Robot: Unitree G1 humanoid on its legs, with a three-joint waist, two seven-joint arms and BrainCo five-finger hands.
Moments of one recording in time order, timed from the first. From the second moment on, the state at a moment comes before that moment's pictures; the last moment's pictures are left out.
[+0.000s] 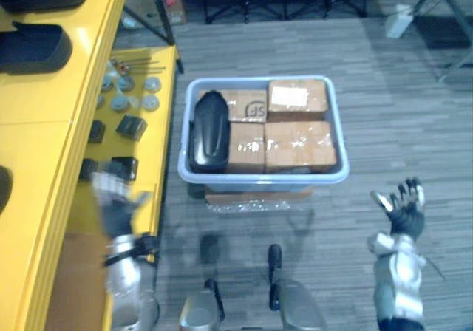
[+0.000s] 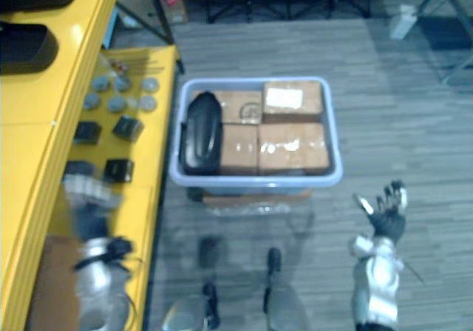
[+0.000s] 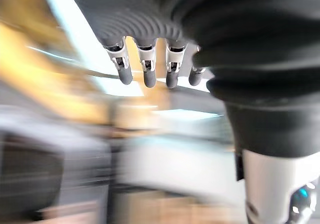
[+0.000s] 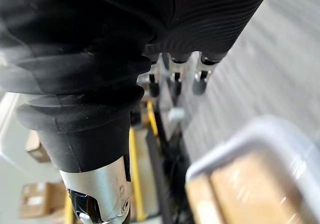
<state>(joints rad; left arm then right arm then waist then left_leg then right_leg) 0.10 0.09 -0.02 0.26 -0.35 -0.29 0.22 -0.23 -0.29 -0.25 0.37 0.54 -0.32 -0.11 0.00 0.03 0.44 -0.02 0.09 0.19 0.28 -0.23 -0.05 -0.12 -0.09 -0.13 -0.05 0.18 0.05</state>
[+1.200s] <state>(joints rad) 0.07 0.08 -0.14 0.87 -0.40 -0.33 0.10 -1.15 -0.65 0.18 1.04 0.33 0.14 -0.33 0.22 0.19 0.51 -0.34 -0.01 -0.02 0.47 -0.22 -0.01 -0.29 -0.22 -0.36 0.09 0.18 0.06</state>
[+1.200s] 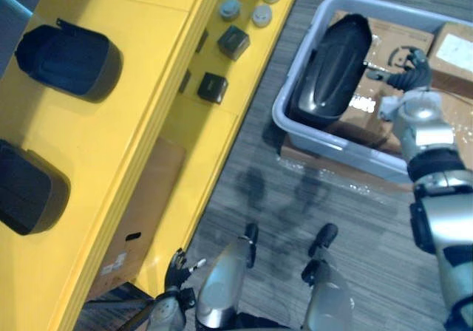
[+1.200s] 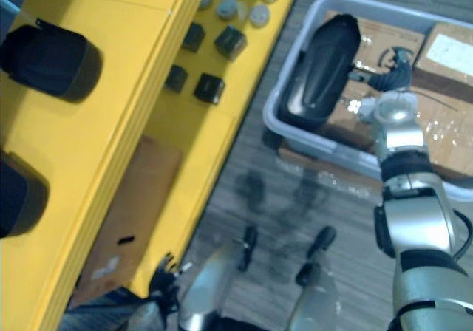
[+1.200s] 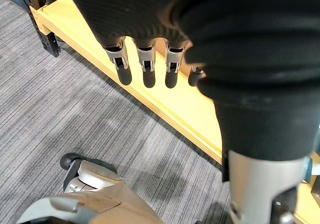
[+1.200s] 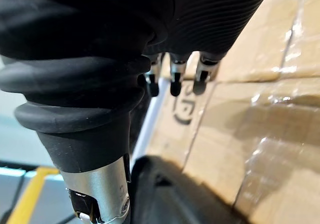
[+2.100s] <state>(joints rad) 0.04 0.07 -0.26 0.91 -0.48 -0.35 0.09 -1.20 -0.76 0.18 1.06 0.18 0.04 -0.73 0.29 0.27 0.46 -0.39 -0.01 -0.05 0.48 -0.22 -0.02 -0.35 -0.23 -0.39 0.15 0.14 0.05</state>
